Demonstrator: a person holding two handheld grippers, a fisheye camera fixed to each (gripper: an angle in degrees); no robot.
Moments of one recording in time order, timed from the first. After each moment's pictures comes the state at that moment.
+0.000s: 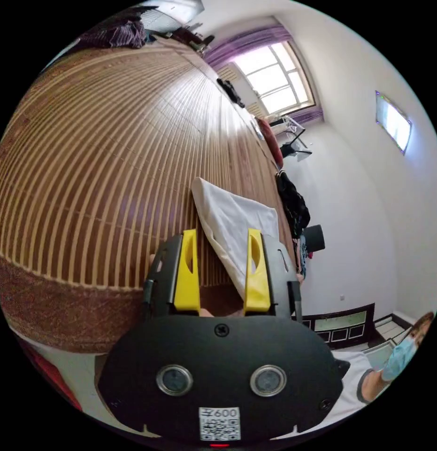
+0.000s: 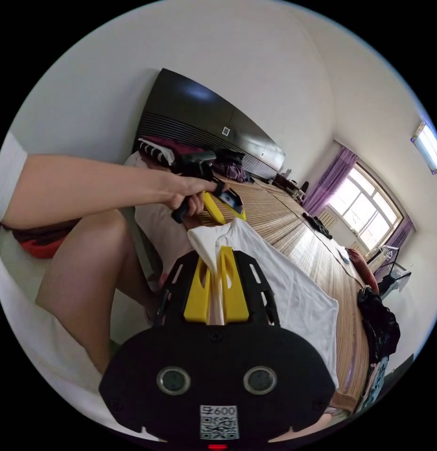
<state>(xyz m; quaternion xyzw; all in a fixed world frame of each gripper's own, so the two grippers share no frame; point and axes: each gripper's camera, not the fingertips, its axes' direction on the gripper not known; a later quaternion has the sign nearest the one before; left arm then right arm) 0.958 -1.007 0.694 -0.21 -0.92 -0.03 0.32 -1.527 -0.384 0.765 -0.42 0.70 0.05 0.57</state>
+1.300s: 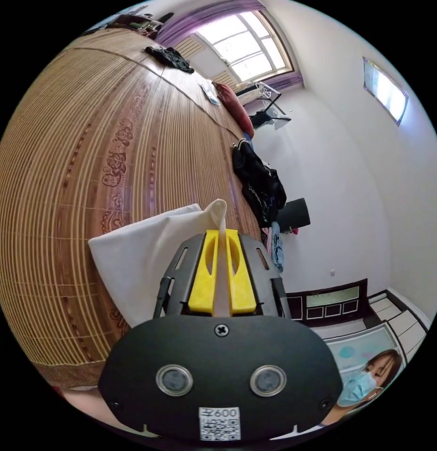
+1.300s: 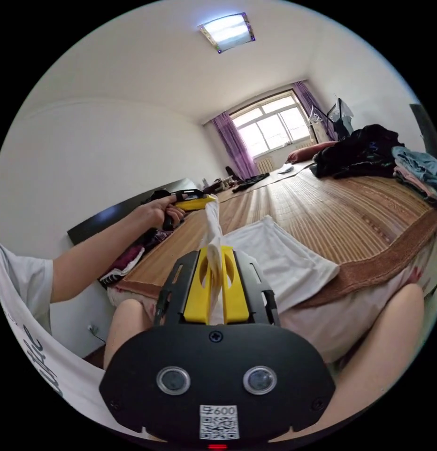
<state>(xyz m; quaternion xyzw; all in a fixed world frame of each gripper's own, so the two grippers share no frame) 1.245 -1.094 0.360 -0.30 -0.89 -0.10 0.33 -1.553 -1.015 0.785 0.07 0.82 0.23 0.51</state>
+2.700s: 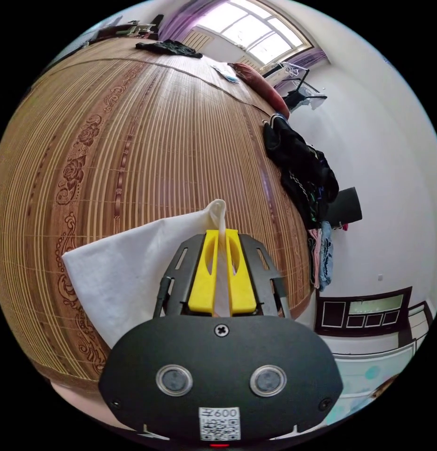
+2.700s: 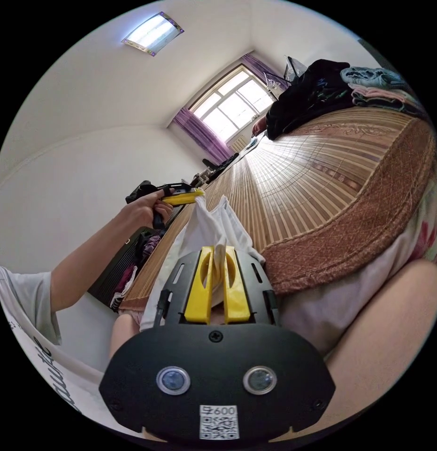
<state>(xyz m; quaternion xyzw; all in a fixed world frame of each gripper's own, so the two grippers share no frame) 1.873 -1.166 0.029 -0.33 -0.93 -0.07 0.17 -1.488 -1.279 0.868 0.19 0.78 0.33 0.49</state>
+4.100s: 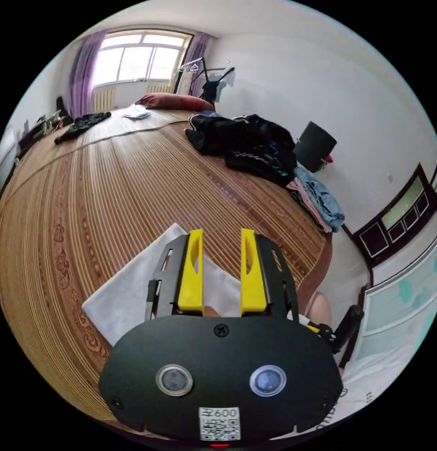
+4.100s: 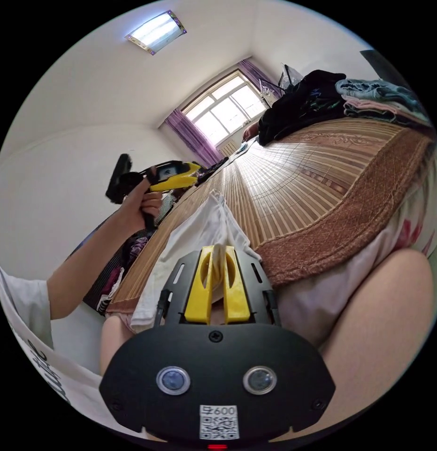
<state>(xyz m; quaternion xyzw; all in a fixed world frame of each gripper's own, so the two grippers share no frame) 1.935 -0.973 0.293 -0.55 -0.81 0.03 0.19 -1.414 -1.196 0.943 0.17 0.81 0.34 0.45</state>
